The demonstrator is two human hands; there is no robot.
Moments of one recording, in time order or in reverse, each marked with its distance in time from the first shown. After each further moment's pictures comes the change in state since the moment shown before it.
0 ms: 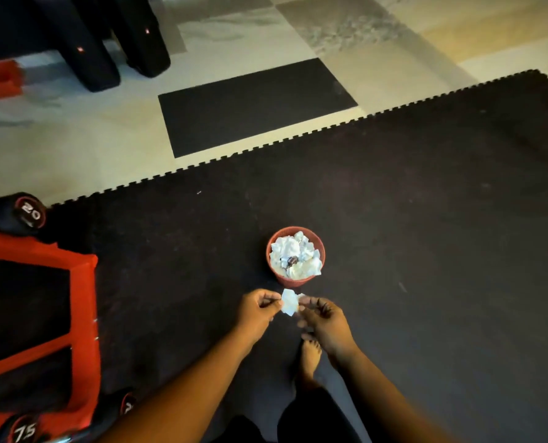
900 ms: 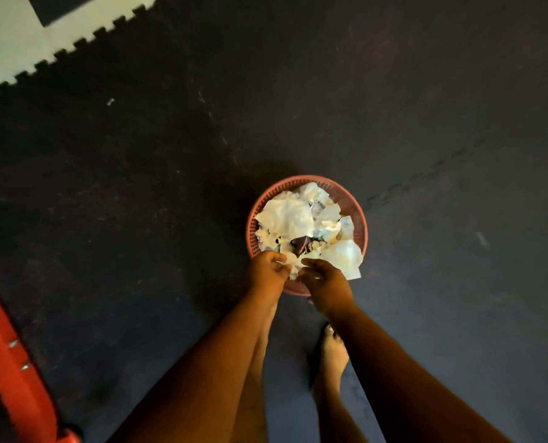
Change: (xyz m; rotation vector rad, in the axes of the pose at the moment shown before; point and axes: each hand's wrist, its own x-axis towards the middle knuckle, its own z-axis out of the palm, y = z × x) left_hand 0.482 -0.186 0.133 0.185 -0.085 -0.395; right_hand 0.508 0.148 0.009 -0.300 0.068 0.320
